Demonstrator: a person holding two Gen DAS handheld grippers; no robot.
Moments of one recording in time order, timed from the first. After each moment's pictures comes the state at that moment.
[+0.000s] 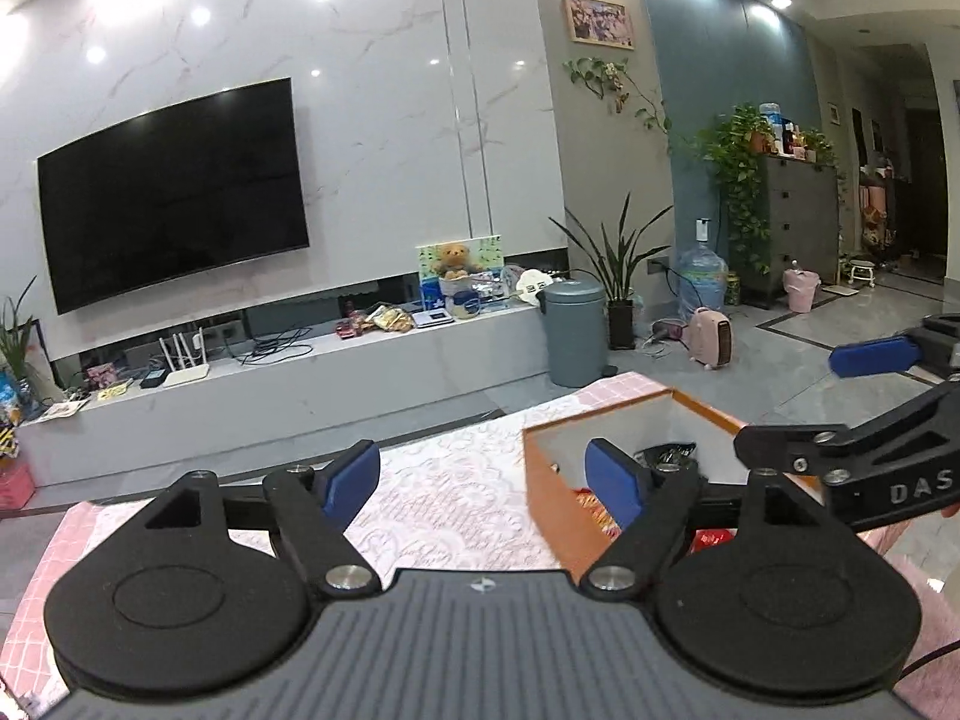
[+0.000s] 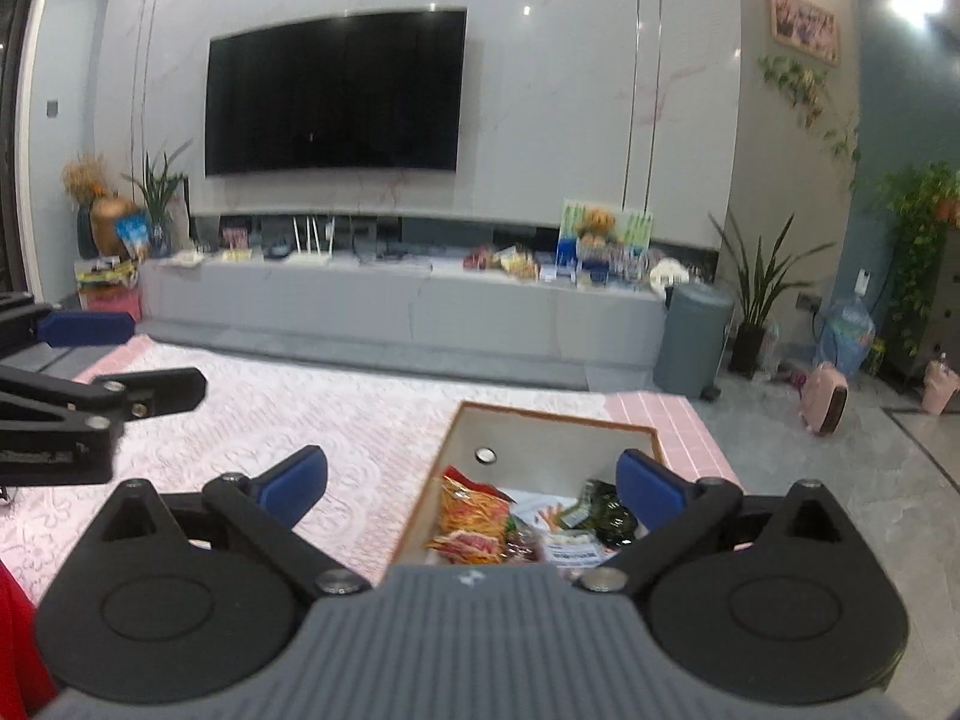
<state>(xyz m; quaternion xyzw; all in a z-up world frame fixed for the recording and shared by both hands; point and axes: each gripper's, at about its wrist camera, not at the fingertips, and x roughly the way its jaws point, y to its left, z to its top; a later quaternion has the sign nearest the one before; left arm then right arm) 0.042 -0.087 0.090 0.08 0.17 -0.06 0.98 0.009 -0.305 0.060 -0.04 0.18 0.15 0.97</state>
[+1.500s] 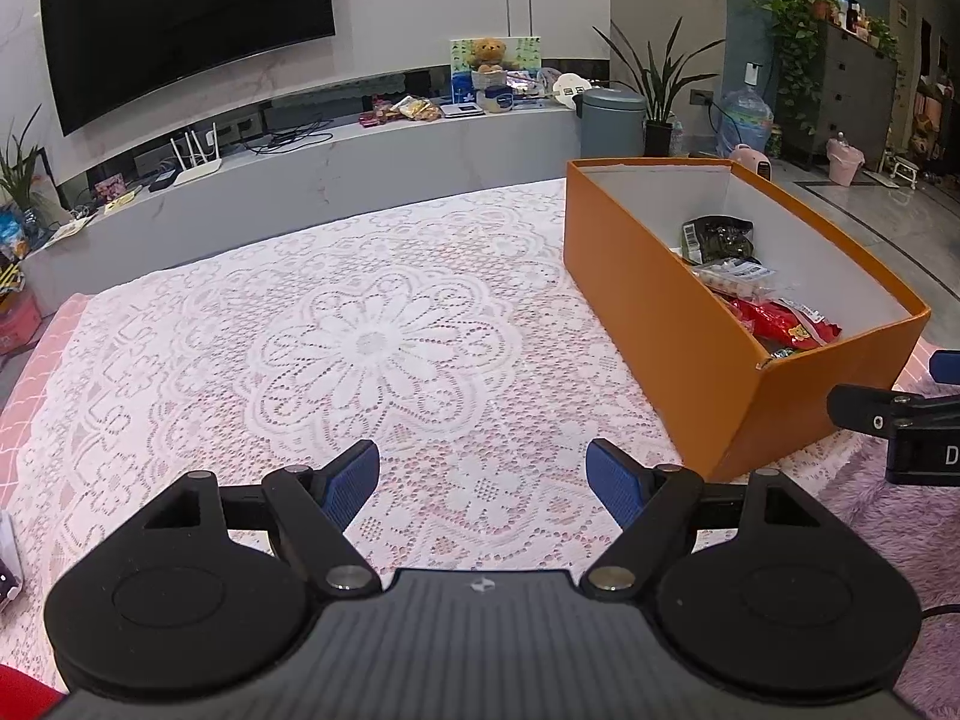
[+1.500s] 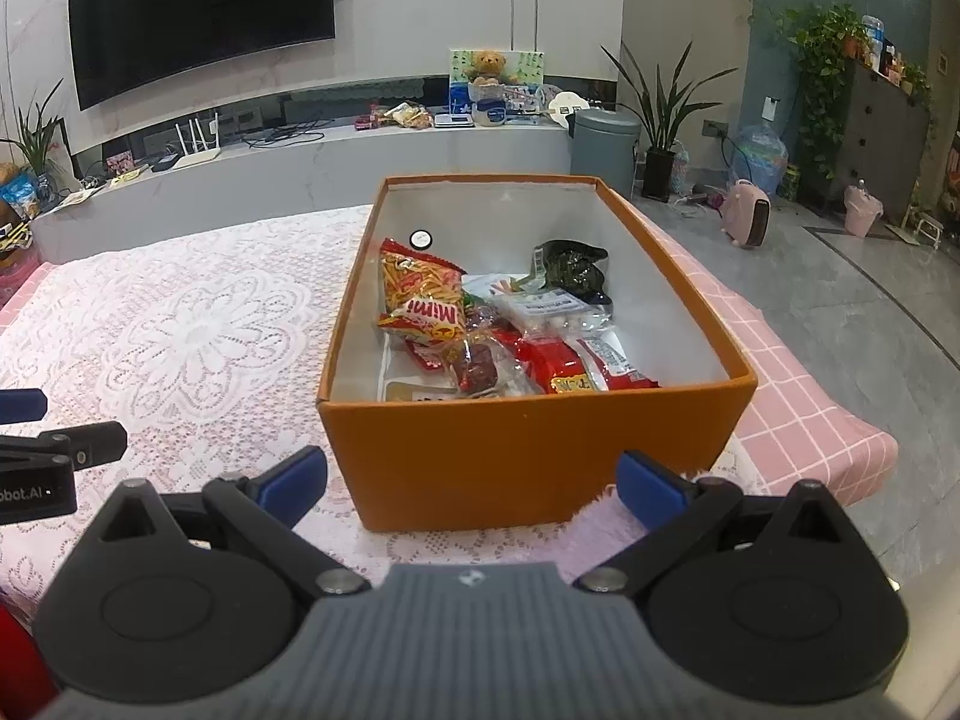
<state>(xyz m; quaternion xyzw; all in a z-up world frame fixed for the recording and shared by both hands) 0.046 -0.047 -0.002 0.05 0.36 -0.02 0.93 0.003 -0.289 -0.048 0.00 0.33 0.03 0.94</state>
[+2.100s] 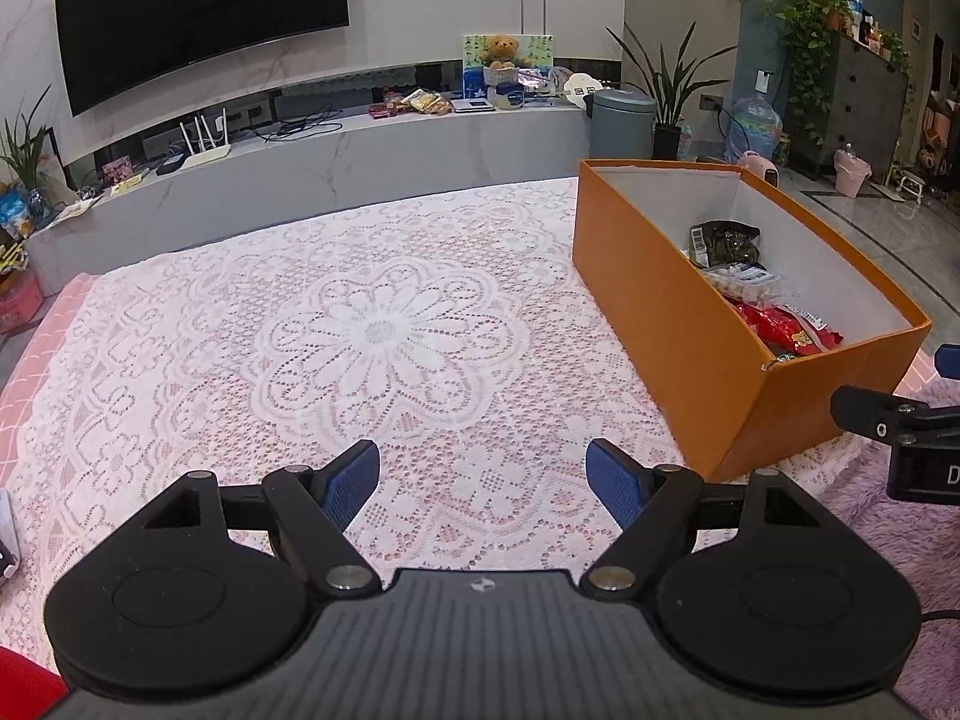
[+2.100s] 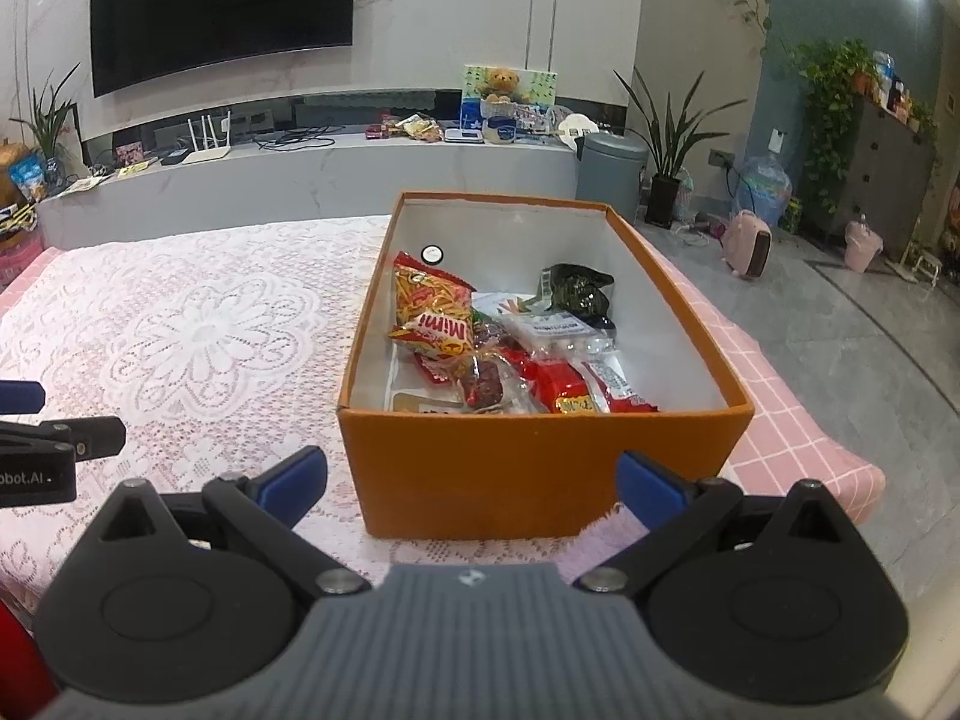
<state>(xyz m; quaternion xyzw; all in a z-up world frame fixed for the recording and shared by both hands) 0.043 -0.040 -0.001 0.03 0.36 -0.02 0.93 -0.004 -0.277 -0.042 -0.03 0.31 0.04 0.95</state>
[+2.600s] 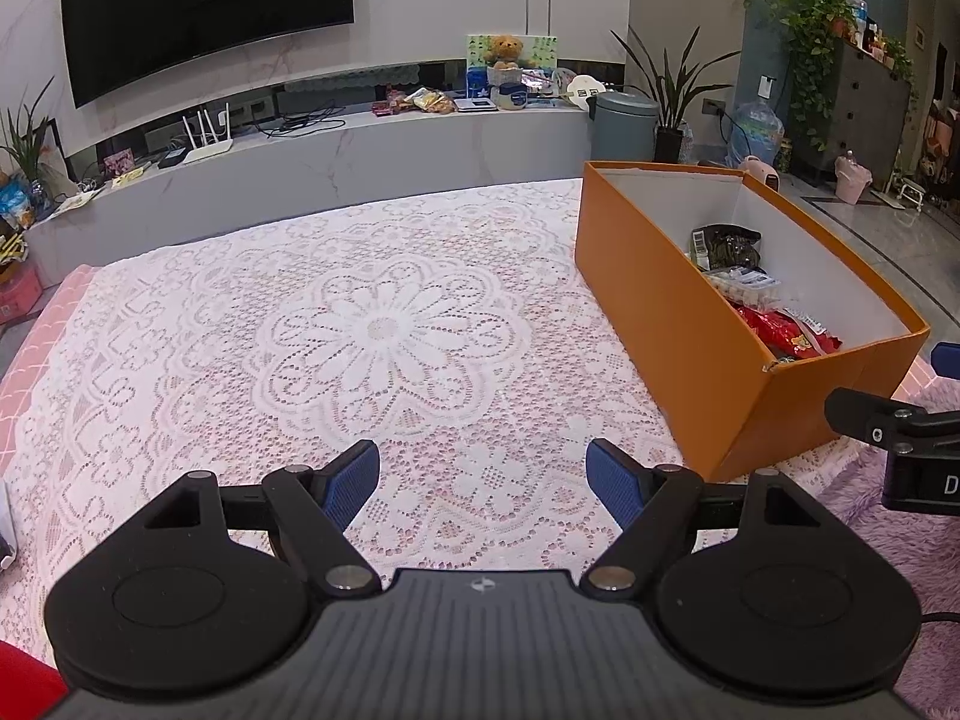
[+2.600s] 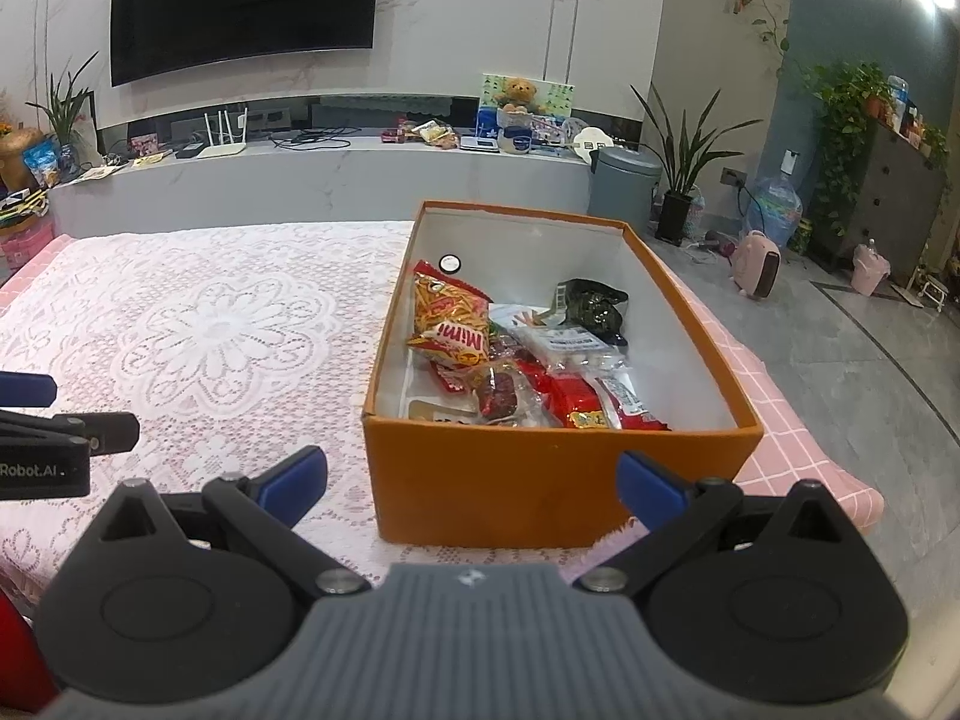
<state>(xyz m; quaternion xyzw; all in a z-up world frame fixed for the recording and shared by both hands) 0.041 -0.037 0.000 0.02 0.36 -0.02 0.93 -0.006 -0.269 -0.039 -0.05 0.30 0.05 0.95</state>
